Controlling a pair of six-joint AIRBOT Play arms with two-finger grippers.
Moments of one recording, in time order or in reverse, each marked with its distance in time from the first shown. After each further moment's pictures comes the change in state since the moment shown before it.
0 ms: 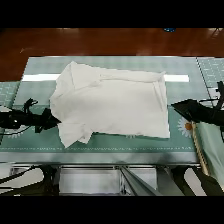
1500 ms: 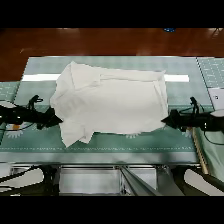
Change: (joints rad) left arm -0.052 -0.024 0.090 0.029 -0.001 0.049; right arm 0.144 -0.361 -0.008 -0.110 -0.093 0.044
